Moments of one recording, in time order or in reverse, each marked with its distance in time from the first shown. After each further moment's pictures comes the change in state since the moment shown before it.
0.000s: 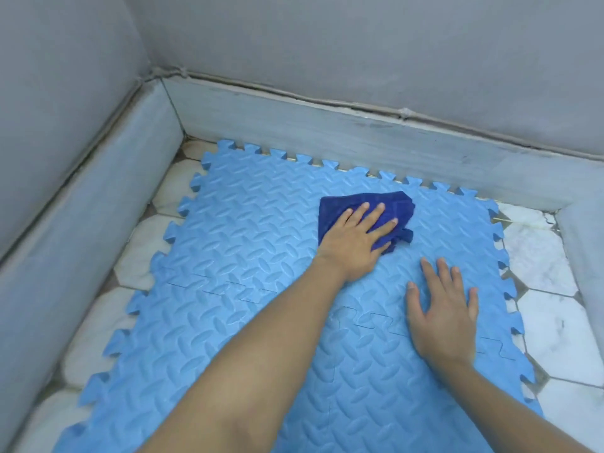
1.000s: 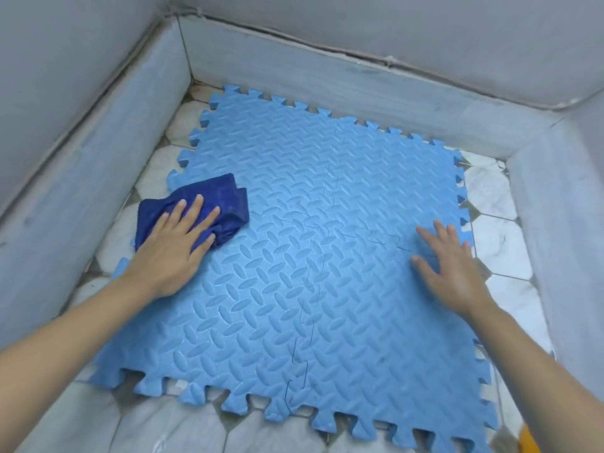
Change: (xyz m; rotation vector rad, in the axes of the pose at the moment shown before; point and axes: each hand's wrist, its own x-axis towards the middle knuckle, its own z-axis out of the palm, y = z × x) left_hand -0.303 -0.118 -0.001 -0.092 0.055 -0.377; right_hand -0.078 0.046 -0.066 0.016 -0.270 -0.170
